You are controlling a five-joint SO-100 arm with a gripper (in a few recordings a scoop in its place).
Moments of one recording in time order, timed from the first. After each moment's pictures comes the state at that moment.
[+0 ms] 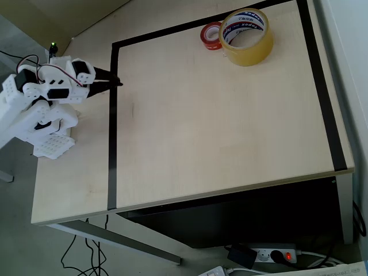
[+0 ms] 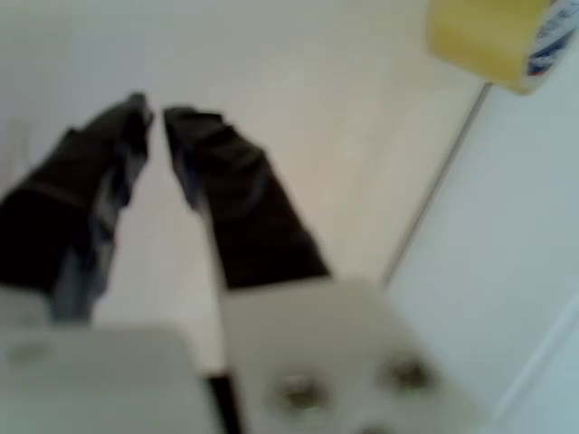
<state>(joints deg) -23.6 188.9 175.4 55.3 -3.3</state>
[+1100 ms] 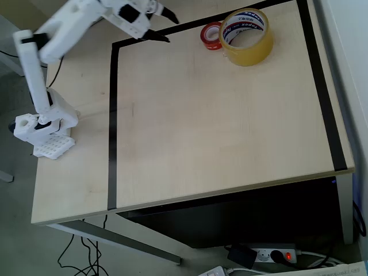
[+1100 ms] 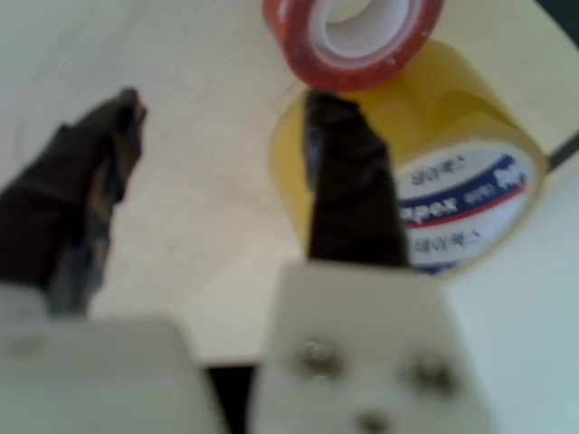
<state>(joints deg) -22.4 52.8 39.0 89.9 -19.3</state>
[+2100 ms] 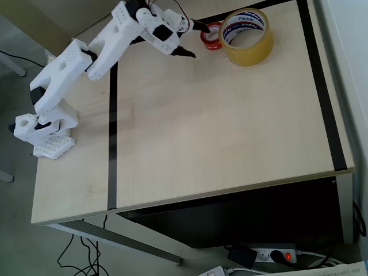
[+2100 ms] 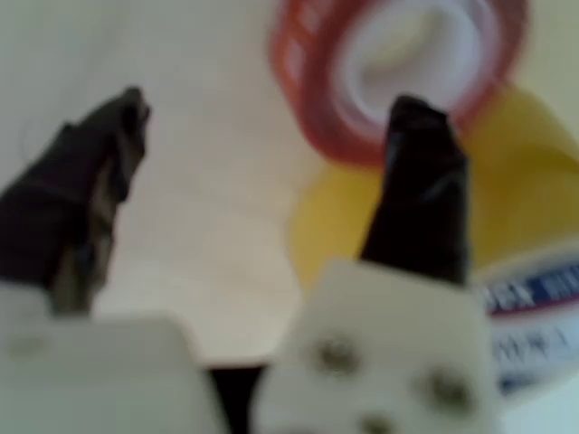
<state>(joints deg) -20.2 18.8 0.4 93.0 -20.4</state>
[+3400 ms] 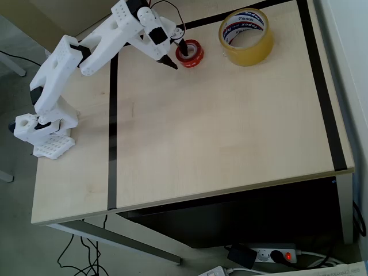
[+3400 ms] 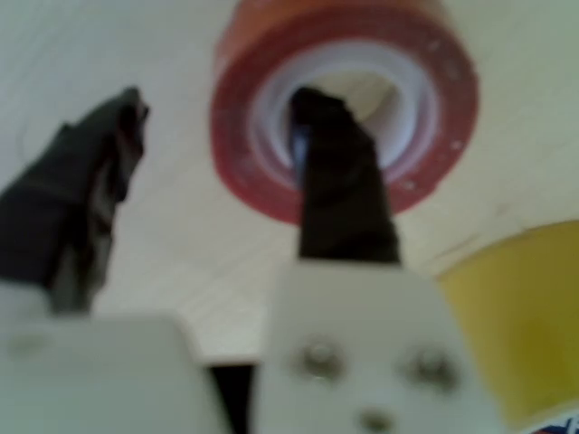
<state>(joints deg) -20.0 28.8 16.1 102.0 -26.2</state>
